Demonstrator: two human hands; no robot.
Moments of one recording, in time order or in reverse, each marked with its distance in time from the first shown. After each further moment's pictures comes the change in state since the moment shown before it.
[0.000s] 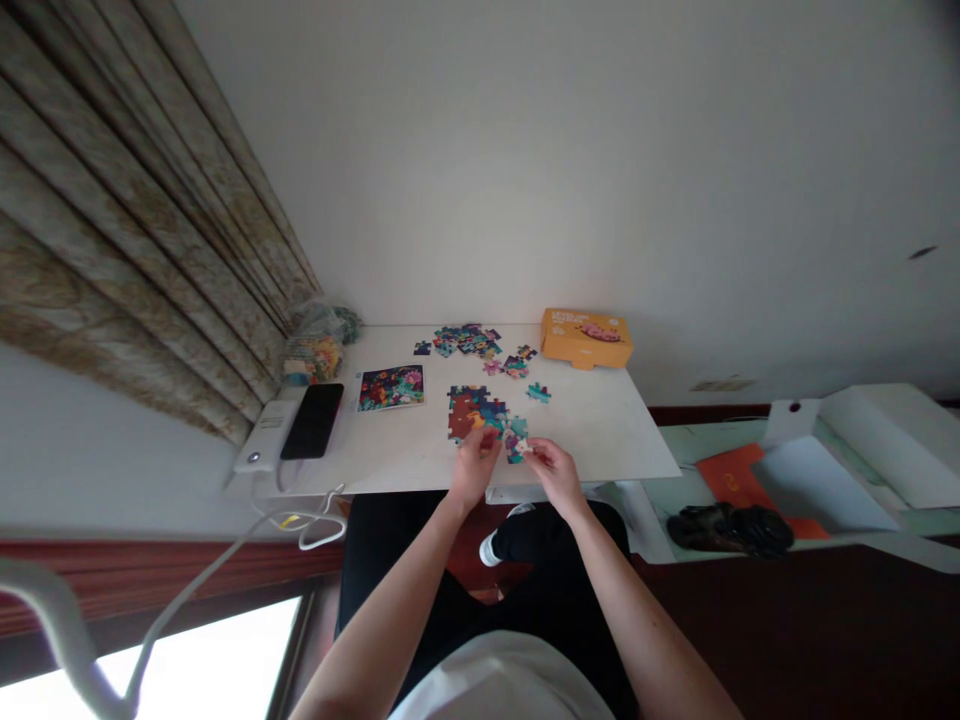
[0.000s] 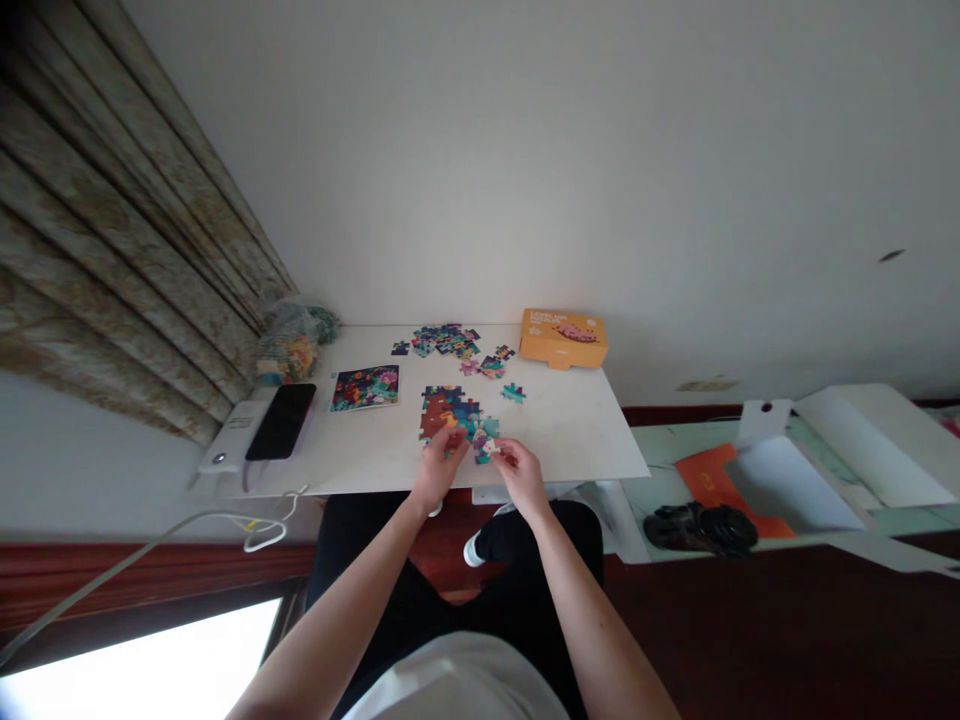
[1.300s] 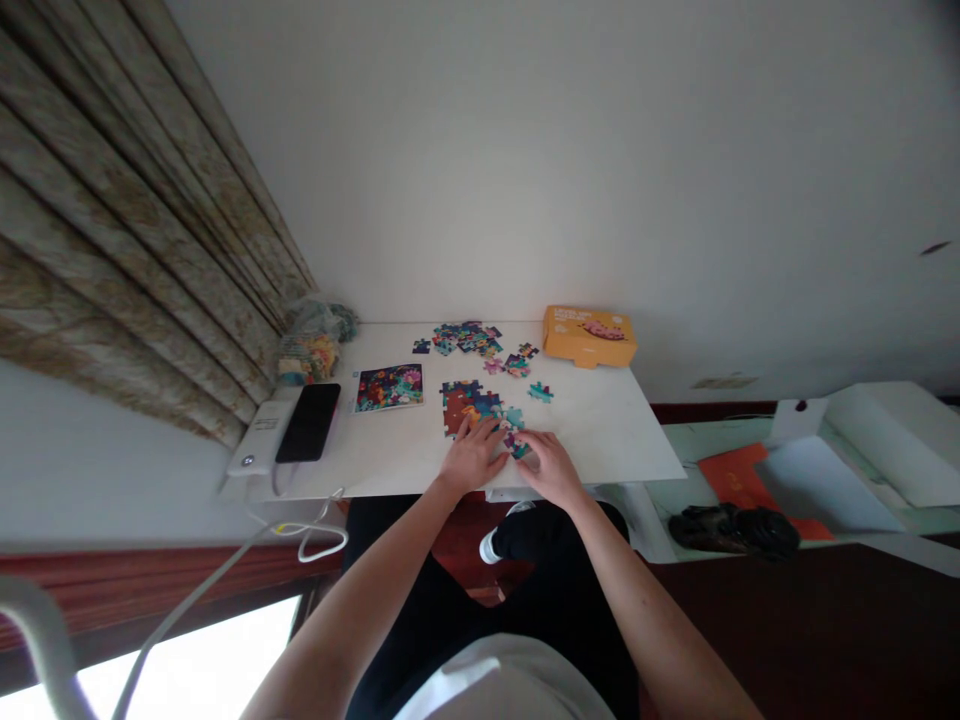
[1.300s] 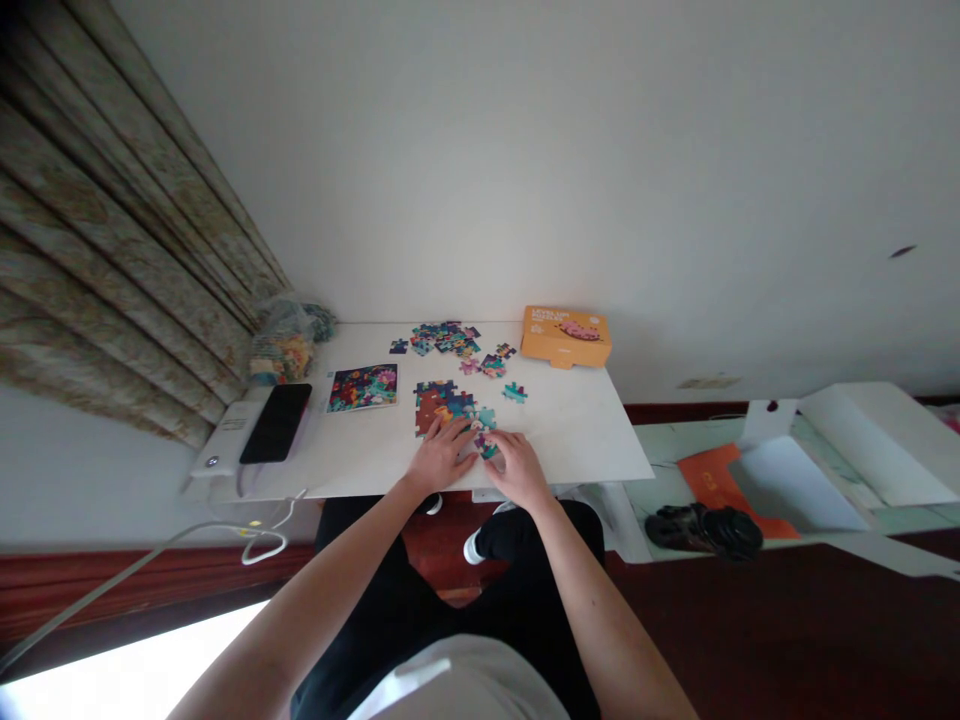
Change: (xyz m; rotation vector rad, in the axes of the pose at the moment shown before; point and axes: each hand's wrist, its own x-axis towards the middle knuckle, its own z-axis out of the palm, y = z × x) left_hand 0.020 -0.009 -0.017 0.711 -0.364 0.436; right_hand 0.013 -0.013 -0.005 -0.665 -0.224 -0.469
